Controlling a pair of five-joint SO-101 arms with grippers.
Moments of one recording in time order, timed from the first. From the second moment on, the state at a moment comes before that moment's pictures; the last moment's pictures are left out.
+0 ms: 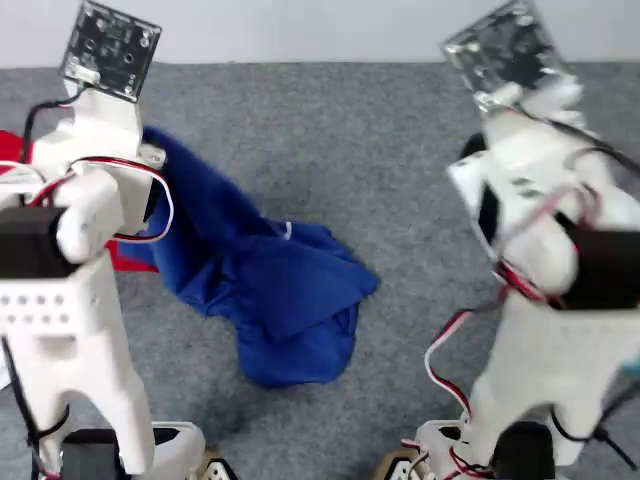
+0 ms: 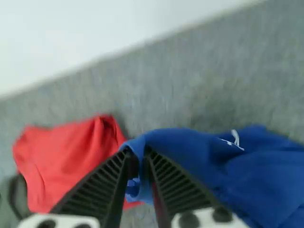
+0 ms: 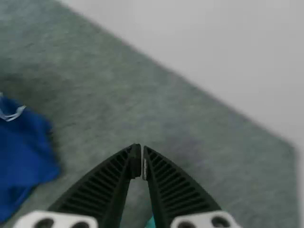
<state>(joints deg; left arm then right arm) -5.1 -18.4 -18.4 95.0 -11.1 -5.5 -17.6 -35.6 100.4 28.4</state>
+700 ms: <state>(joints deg) -15.7 -18.4 16.1 72.2 -11.5 -41.2 1.1 5.3 90.9 15.9</state>
